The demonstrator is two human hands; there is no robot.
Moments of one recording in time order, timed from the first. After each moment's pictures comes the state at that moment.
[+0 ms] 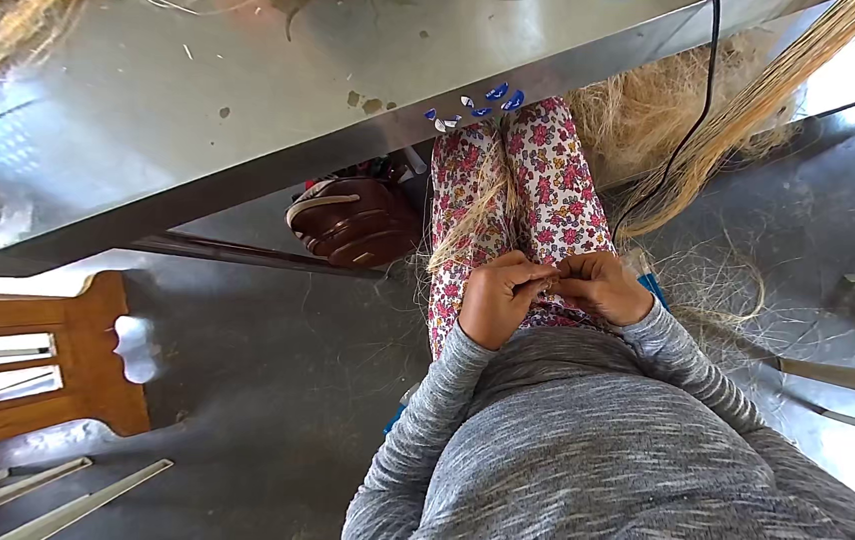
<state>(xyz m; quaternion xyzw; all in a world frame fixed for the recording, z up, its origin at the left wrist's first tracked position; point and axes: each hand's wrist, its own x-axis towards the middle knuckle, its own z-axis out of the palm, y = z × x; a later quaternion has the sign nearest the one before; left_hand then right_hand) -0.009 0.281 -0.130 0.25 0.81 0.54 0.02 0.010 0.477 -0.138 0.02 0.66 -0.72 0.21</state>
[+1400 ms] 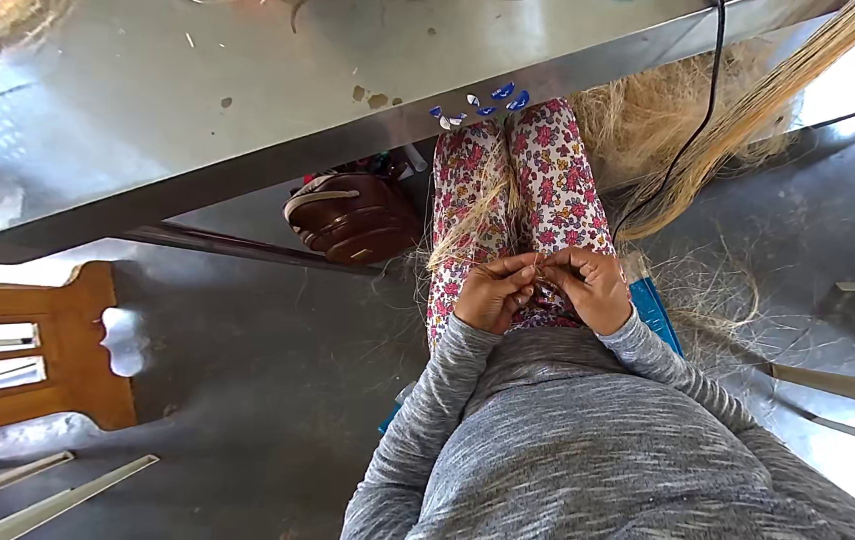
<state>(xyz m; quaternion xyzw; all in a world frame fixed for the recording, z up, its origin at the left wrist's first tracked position) -0.009 0.285 -0.138 -0.14 0.48 0.83 0.26 0.011 0.455 -0.158 -0.07 0.75 -0.66 -0.04</state>
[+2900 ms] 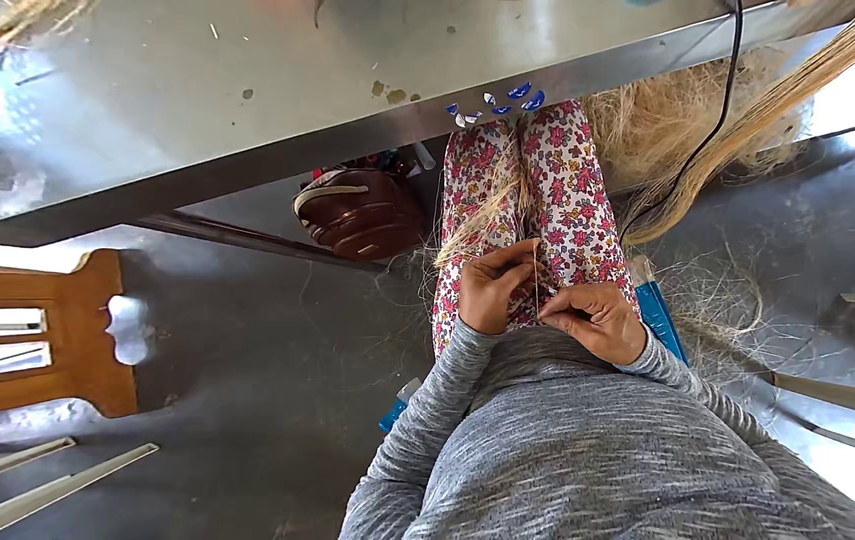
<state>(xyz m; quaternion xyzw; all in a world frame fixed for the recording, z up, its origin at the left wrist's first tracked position) -0.006 0.283 -0.147 0.00 0.60 0.80 0.08 0.031 0.459 -0.146 -0.24 0.71 -0.67 0.01</state>
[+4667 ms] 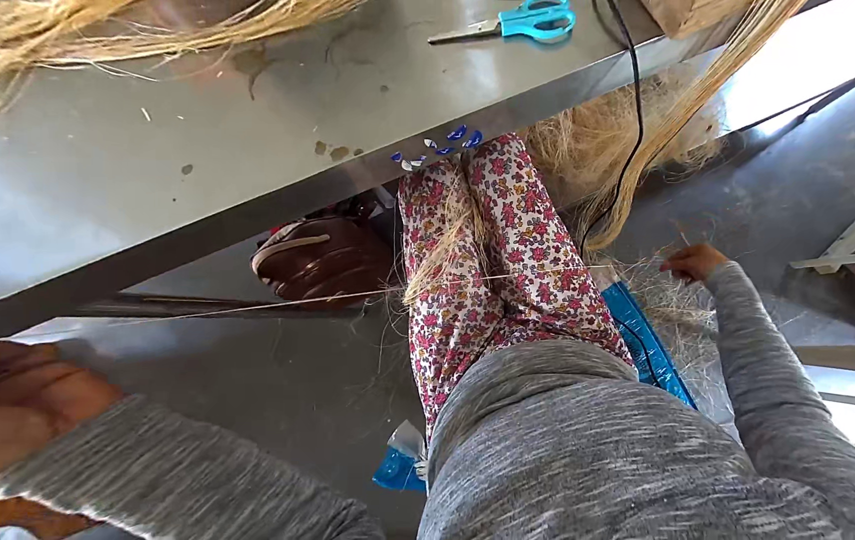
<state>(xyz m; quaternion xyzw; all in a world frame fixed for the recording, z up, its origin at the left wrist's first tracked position) -0.051 0.058 -0.024 -0.21 0.48 0.76 -0.40 0.017 0.744 -0.282 0.31 0.84 -0.37 0.26</state>
